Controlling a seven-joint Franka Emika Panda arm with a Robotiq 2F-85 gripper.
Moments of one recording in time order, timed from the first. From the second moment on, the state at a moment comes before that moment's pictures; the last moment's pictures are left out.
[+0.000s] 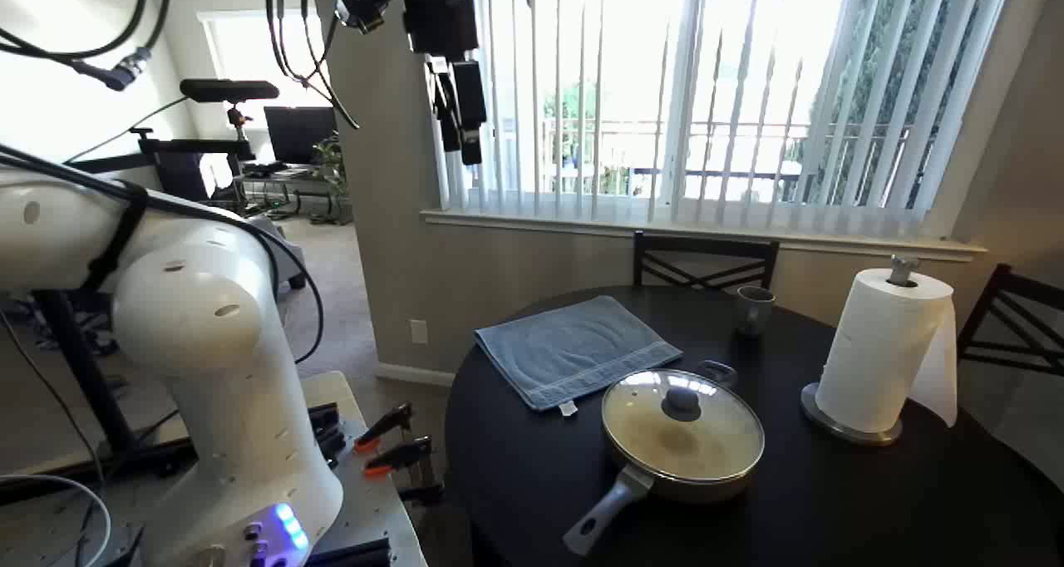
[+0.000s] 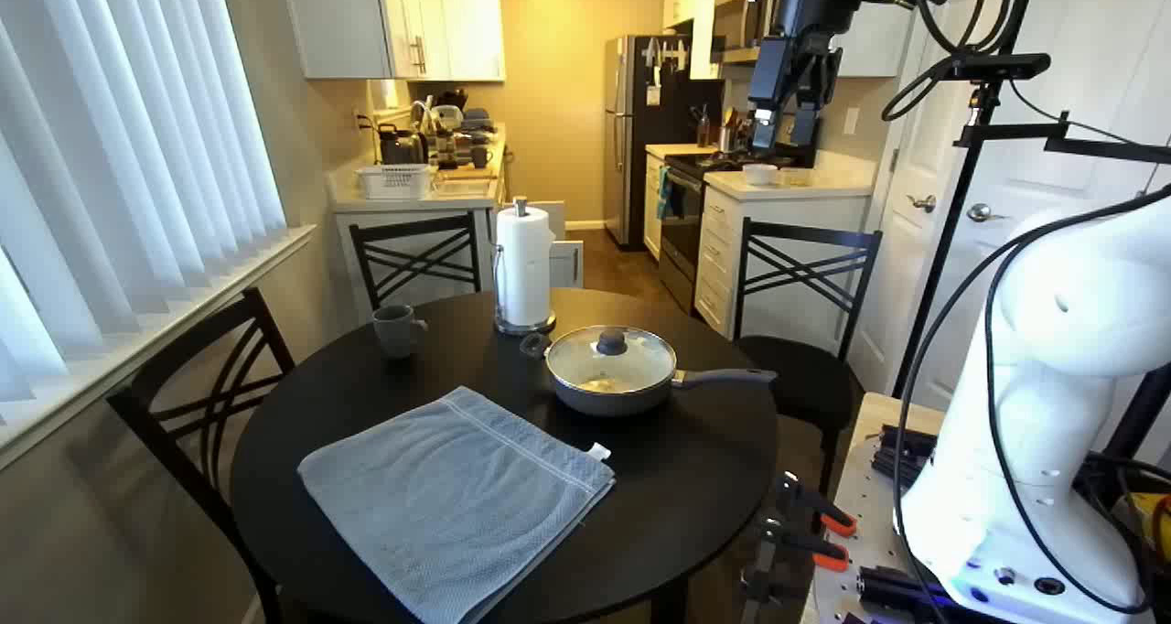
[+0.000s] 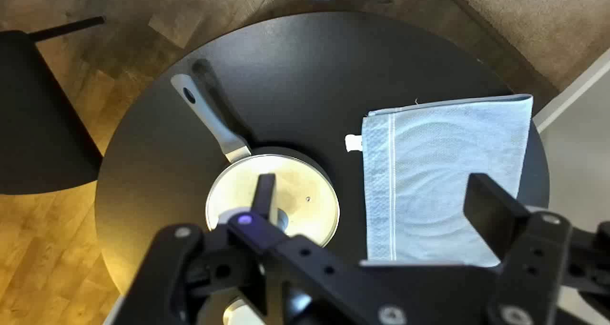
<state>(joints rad) -0.05 -0.96 -0.01 -2.47 0.00 1.60 0.15</state>
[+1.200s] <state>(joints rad) -0.12 -0.55 -0.10 -2.40 -0.08 2.13 0.14</state>
